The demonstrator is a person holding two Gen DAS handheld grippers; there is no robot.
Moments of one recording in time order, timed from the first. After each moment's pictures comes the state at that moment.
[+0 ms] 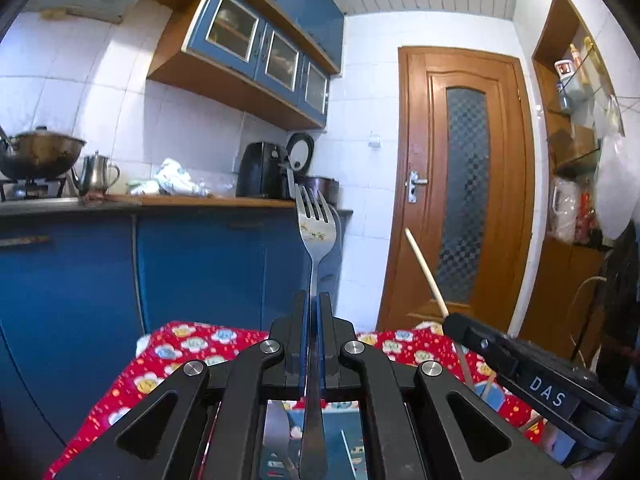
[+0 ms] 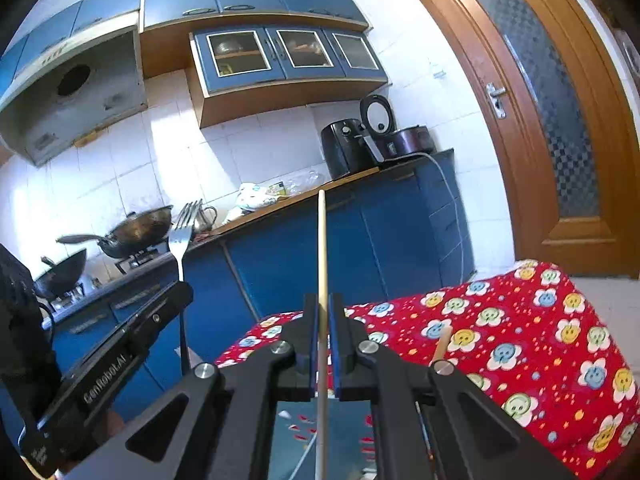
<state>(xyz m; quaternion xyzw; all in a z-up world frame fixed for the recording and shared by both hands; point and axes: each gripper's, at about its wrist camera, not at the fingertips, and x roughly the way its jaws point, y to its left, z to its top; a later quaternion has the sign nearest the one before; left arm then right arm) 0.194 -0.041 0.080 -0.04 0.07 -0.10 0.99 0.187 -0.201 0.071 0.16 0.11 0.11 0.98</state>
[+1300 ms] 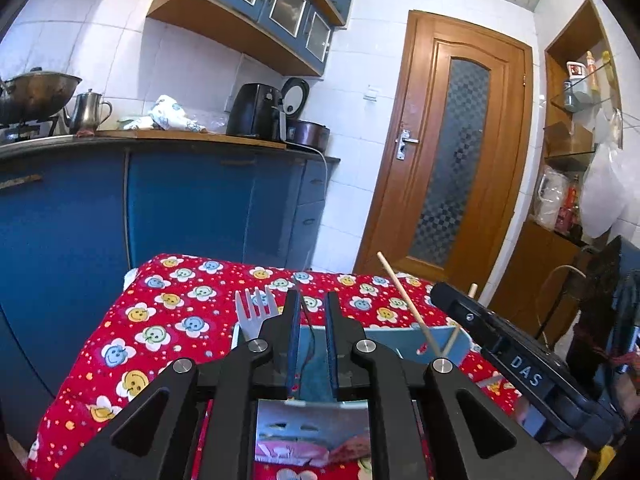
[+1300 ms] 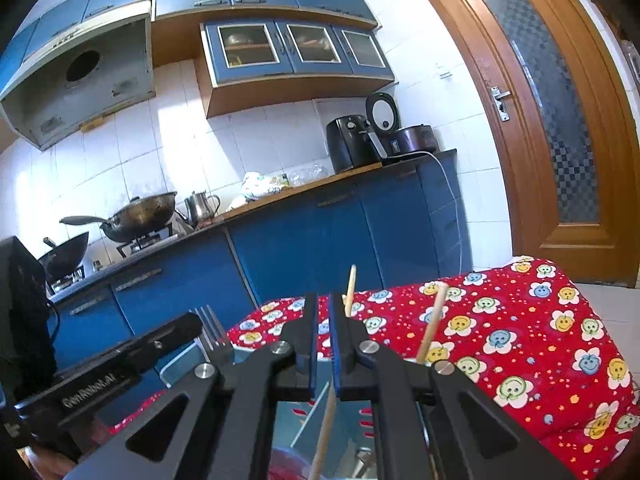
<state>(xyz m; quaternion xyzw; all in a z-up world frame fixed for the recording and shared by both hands) 0.169 -0.024 0.075 -0.08 0.18 -0.14 0.97 0.171 -0.195 0.061 0.15 0.12 0.11 0.97</state>
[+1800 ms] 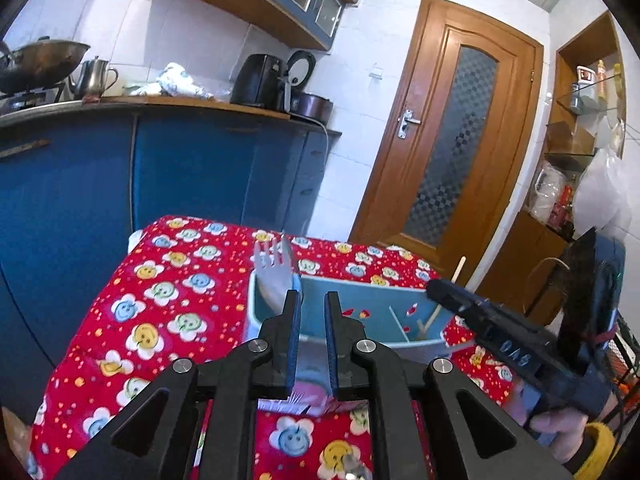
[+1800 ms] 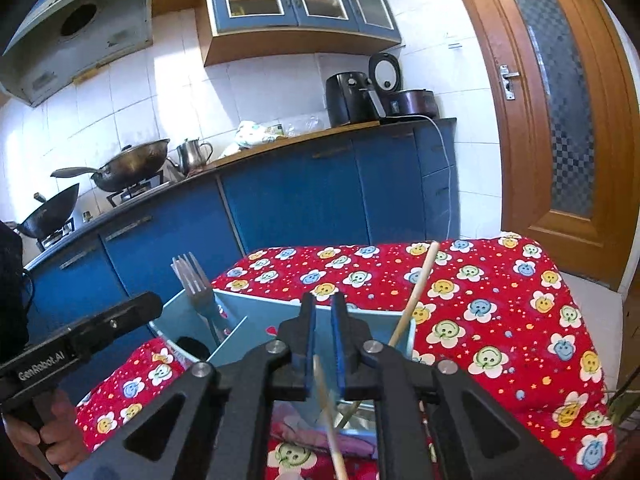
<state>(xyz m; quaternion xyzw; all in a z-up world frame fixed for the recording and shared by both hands) 0.146 -0.003 0.072 -0.10 0.24 -0.15 0.95 0.164 -0.193 0.061 0.10 0.21 0.11 0.97</state>
